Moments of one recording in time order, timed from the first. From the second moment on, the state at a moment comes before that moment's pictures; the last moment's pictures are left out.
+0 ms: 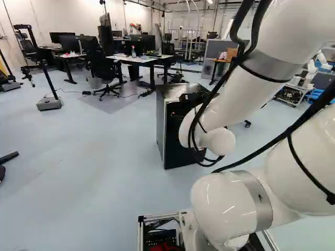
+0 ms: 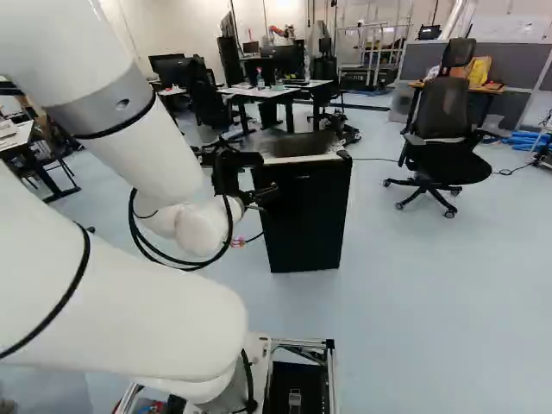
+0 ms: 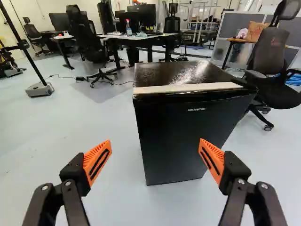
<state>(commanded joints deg) 0.0 16.0 -5.0 0.0 50.0 0.0</state>
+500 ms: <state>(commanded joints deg) 0.0 16.0 -5.0 0.0 50.0 0.0</state>
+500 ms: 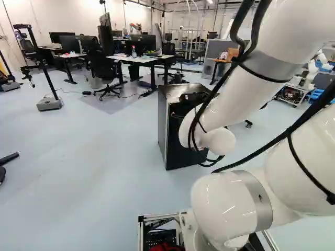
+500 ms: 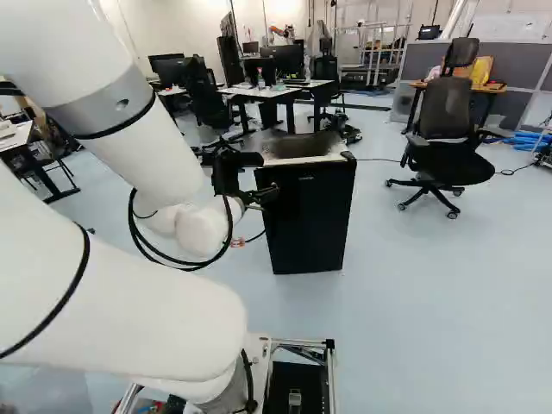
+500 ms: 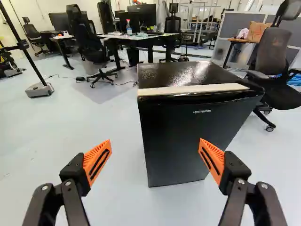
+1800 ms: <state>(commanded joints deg) 0.0 16.0 -5.0 0.0 50.0 0.0</state>
